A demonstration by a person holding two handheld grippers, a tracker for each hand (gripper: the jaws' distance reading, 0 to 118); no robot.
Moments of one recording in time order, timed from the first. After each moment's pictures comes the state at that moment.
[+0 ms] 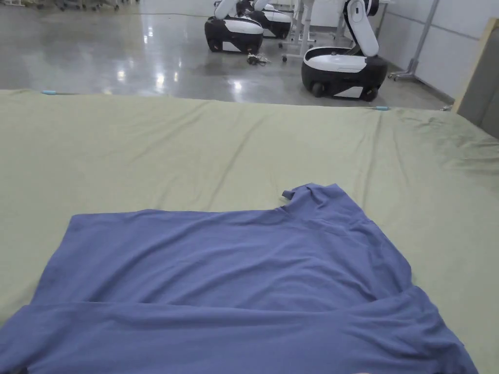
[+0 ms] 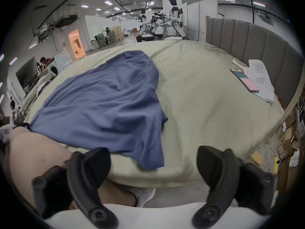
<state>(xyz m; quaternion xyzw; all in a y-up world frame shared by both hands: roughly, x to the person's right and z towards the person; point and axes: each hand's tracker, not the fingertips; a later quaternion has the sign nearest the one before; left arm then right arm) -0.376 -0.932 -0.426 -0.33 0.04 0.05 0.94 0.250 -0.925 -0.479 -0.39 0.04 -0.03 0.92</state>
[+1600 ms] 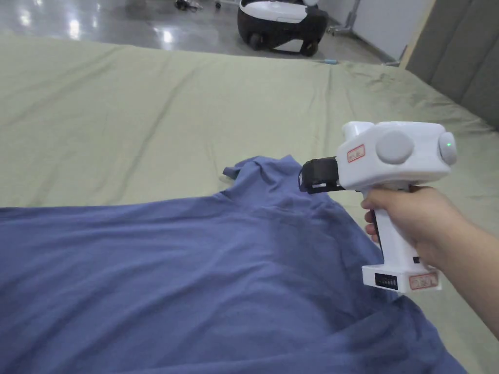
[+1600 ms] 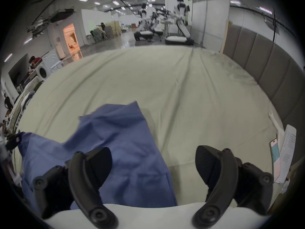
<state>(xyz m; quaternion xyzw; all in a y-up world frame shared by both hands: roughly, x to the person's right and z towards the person) -0.378 -0.933 -0.725 -0.36 0.01 -0.03 0.93 0.198 -0.937 -0.884 -0.44 0.01 0.00 0.90</state>
